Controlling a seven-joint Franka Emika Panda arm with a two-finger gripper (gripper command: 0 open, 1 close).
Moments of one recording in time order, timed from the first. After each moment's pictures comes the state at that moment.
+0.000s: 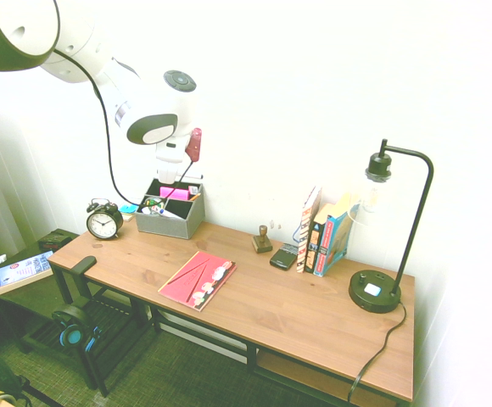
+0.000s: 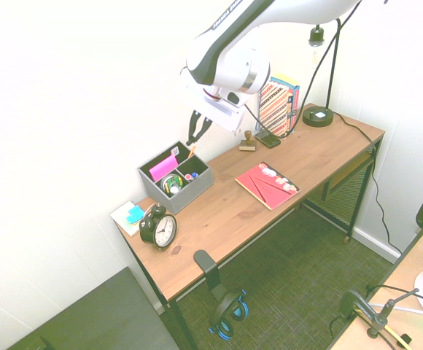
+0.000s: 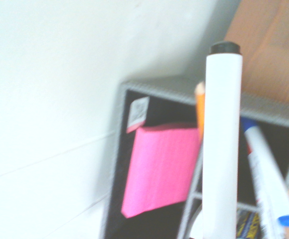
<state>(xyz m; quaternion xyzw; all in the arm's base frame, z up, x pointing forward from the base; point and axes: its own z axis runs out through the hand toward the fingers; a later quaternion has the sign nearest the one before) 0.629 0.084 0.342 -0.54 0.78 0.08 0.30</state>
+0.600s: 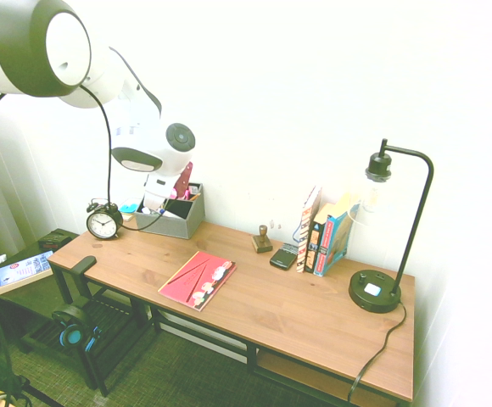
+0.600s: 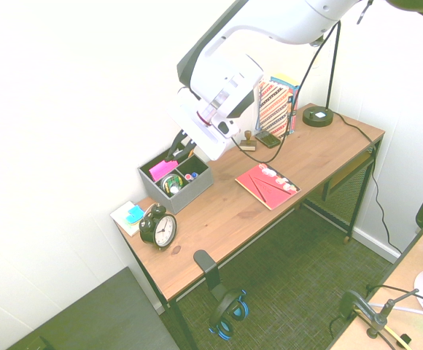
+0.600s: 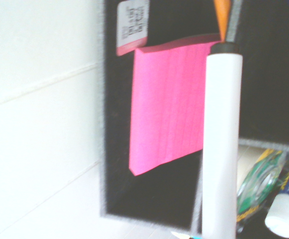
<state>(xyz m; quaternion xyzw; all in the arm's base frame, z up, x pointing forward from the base) 0.618 0.107 0.247 -0.49 0.78 0.15 0.37</state>
